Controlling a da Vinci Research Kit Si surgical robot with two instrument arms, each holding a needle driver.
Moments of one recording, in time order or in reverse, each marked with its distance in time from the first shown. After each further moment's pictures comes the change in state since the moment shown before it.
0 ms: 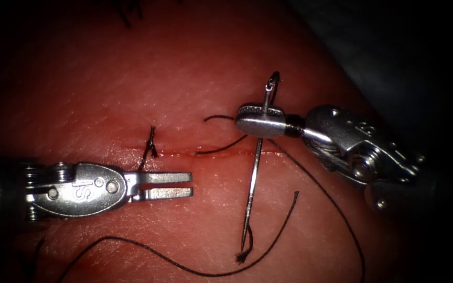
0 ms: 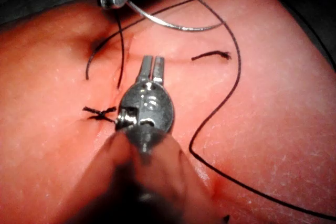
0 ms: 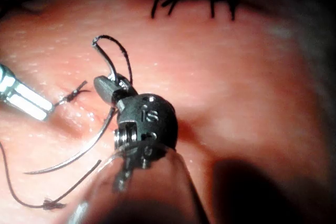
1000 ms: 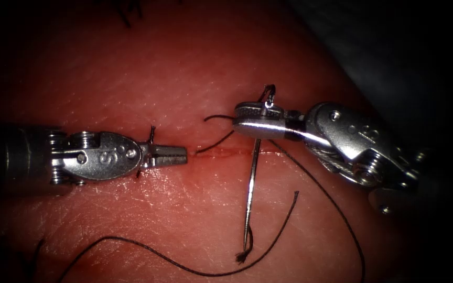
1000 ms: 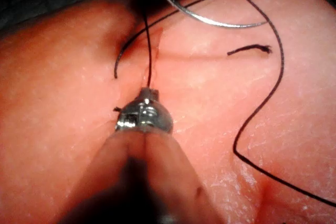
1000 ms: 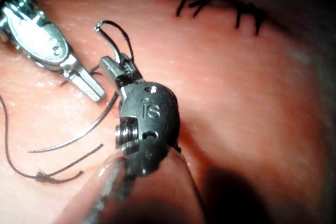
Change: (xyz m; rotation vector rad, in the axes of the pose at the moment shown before) right arm 0.001 -0.002 0.000 0.038 0.034 -0.181; left arm -0.005 -0.005 0.003 0.066 -0.266 0.034
